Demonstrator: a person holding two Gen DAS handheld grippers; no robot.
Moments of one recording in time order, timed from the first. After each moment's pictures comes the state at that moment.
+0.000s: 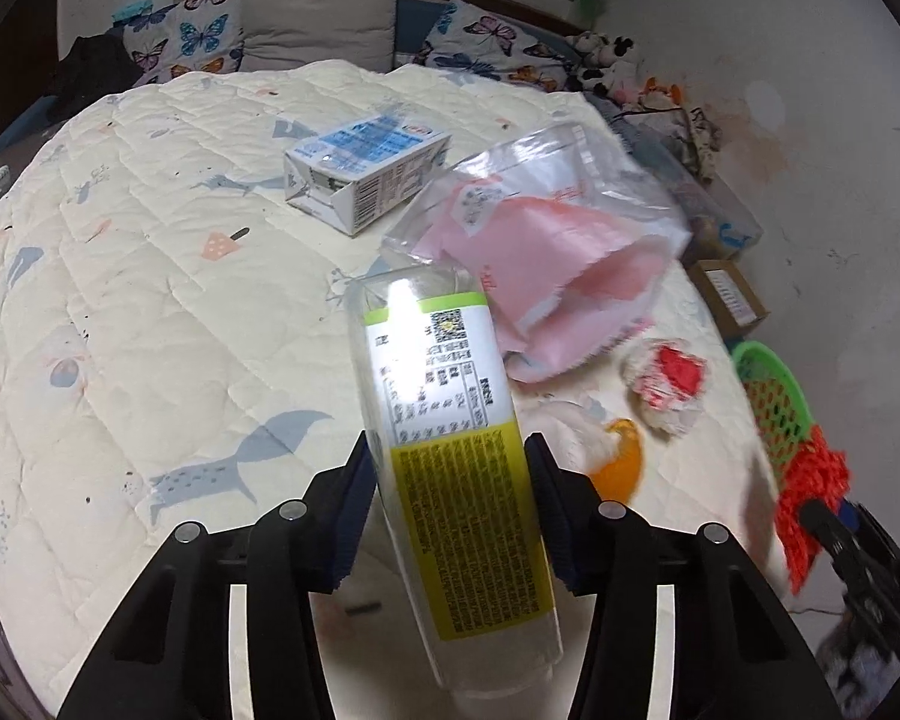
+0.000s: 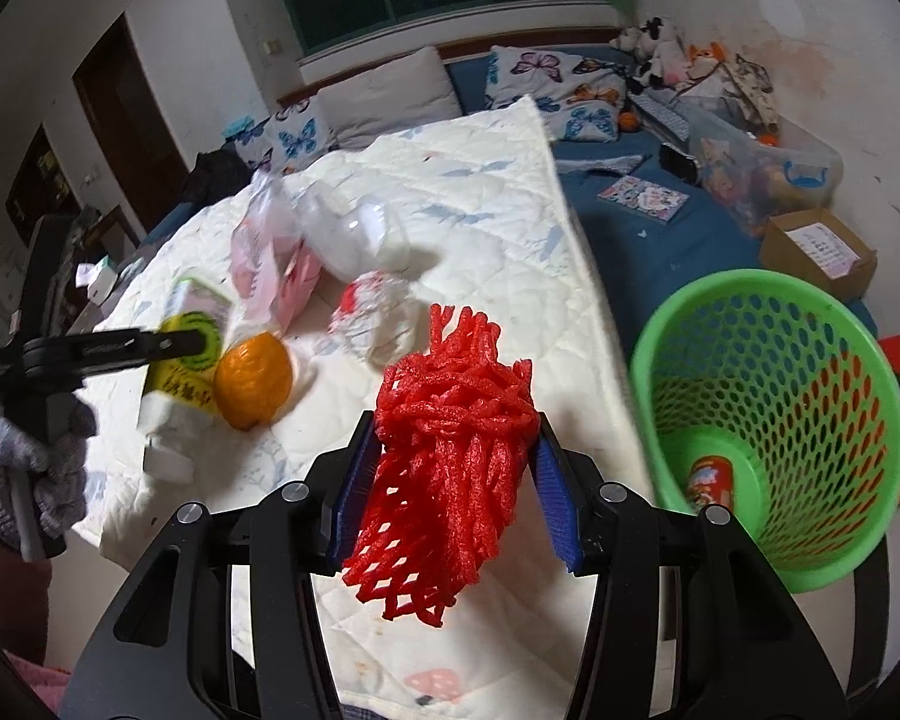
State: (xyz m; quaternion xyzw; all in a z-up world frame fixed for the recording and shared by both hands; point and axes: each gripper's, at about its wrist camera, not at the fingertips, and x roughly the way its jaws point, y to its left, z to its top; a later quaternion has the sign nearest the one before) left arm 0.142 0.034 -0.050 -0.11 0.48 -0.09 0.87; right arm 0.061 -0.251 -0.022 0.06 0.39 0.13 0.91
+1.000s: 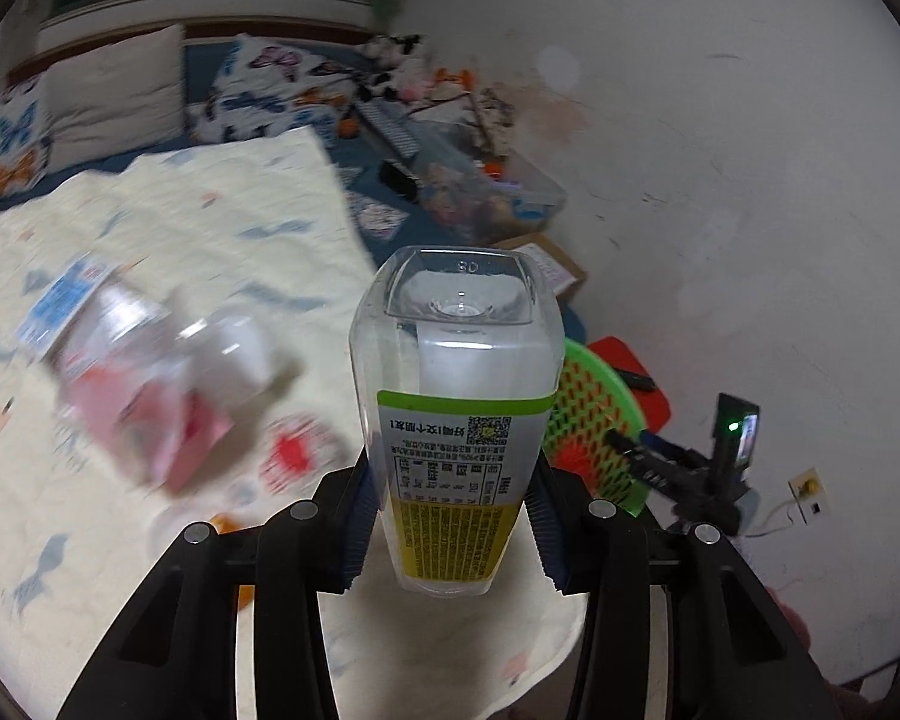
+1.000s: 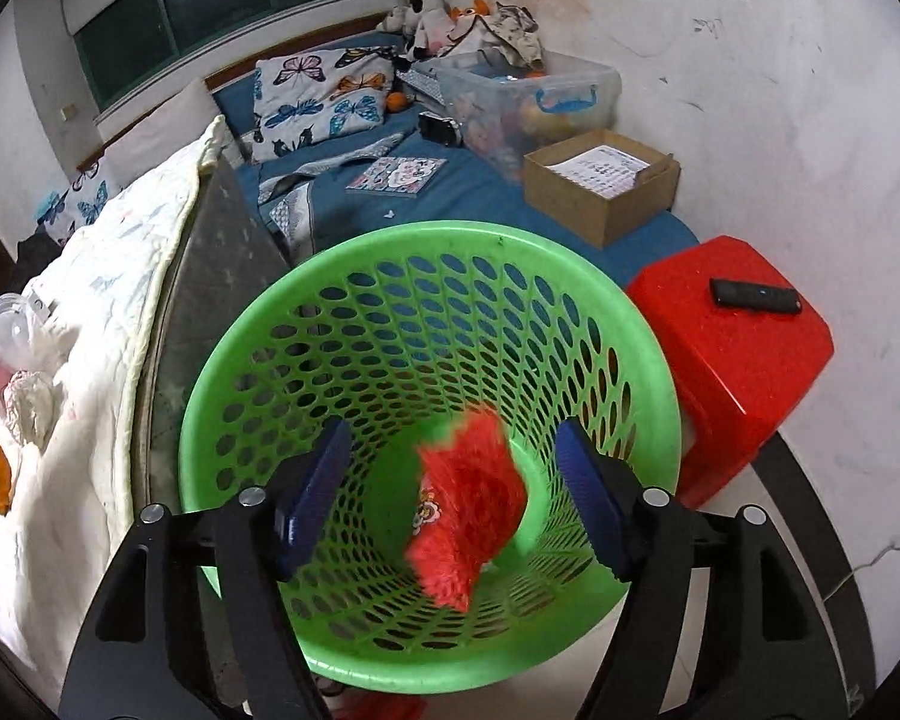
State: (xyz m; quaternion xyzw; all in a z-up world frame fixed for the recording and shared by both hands) left arm 0.145 -0.125 0.038 -0.07 0.44 -0.29 0.85; right arm 0.088 -0.452 -0.079 0.11 0.41 -0.09 0.90
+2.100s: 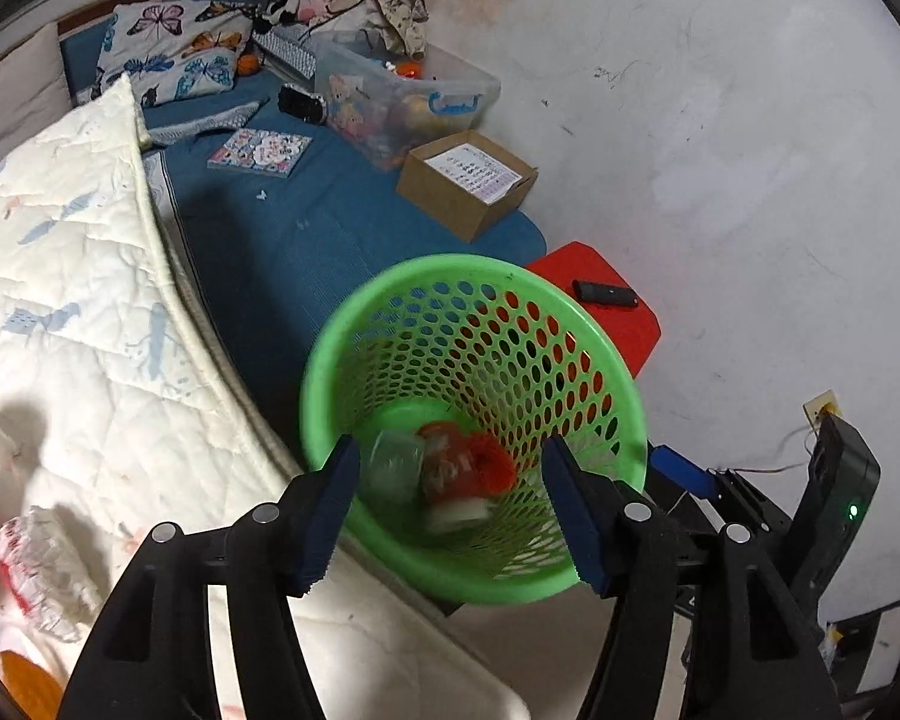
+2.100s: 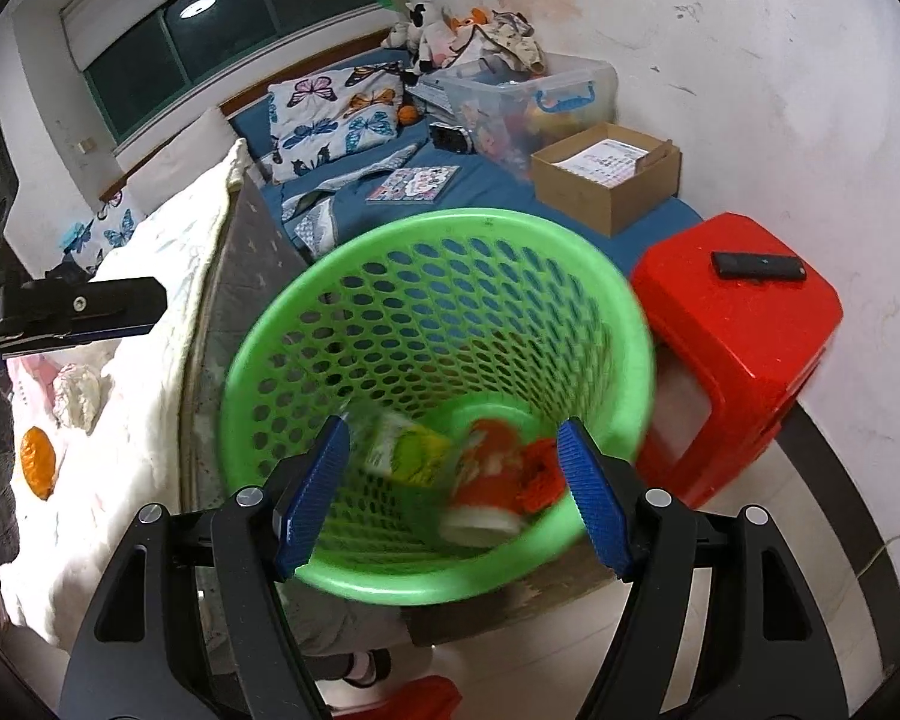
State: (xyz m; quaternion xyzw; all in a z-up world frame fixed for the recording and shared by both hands) left arm 0.192 -0.291 -0.034 0.01 0.49 -0.35 0.80; right arm 0.040 -0.452 -0.065 0.15 0.39 -0.06 0.90
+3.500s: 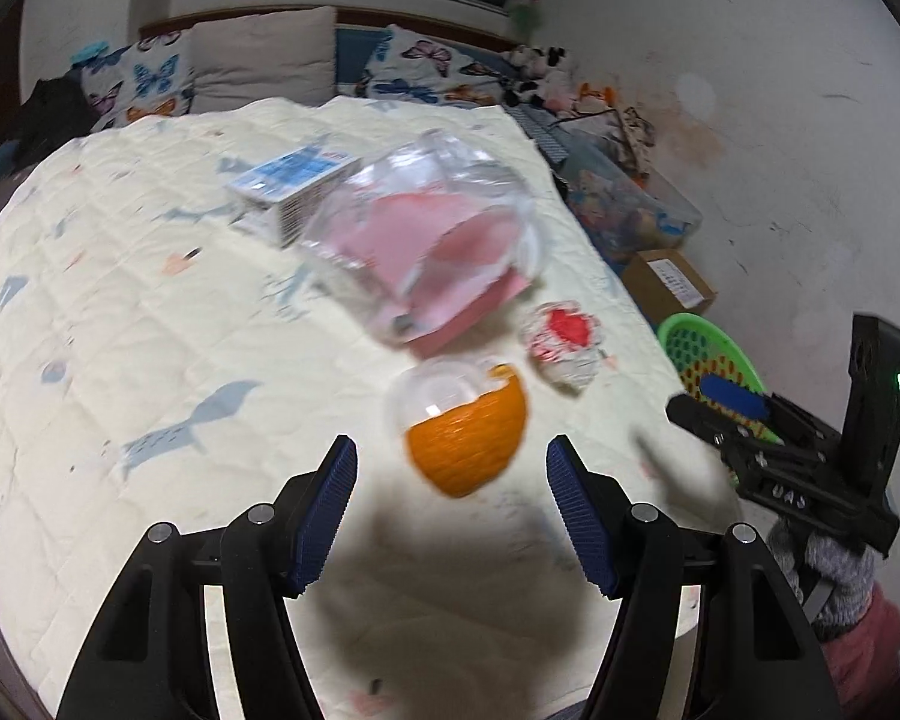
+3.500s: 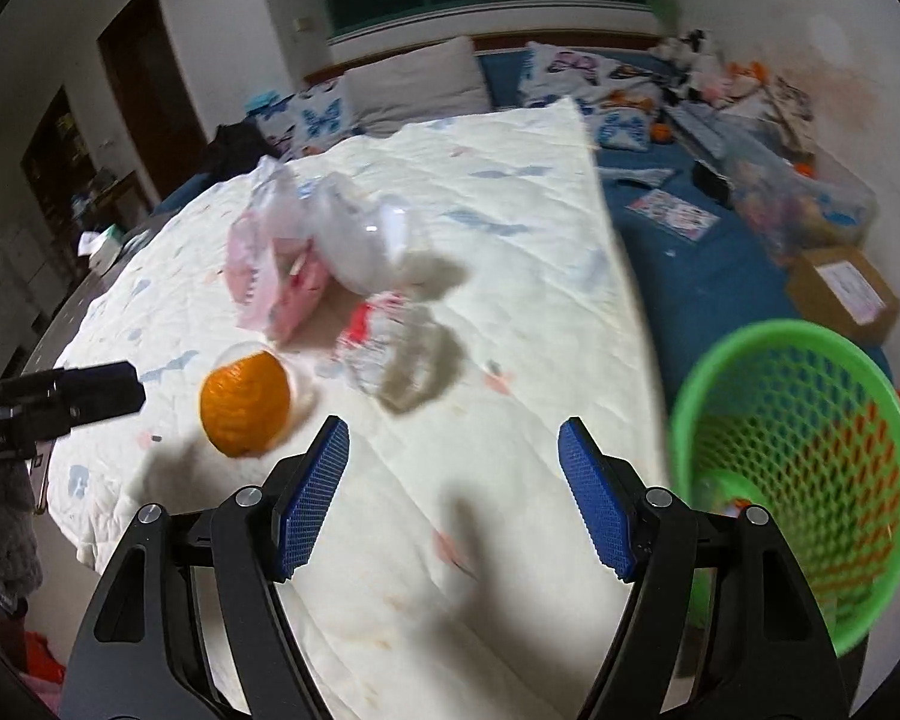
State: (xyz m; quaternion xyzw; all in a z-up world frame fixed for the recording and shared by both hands) left arm 0.094 0.012 -0.032 -0.09 0.45 -0.13 0.88; right arm 0.105 -0.216 -0.028 0.02 0.40 0.17 0.90
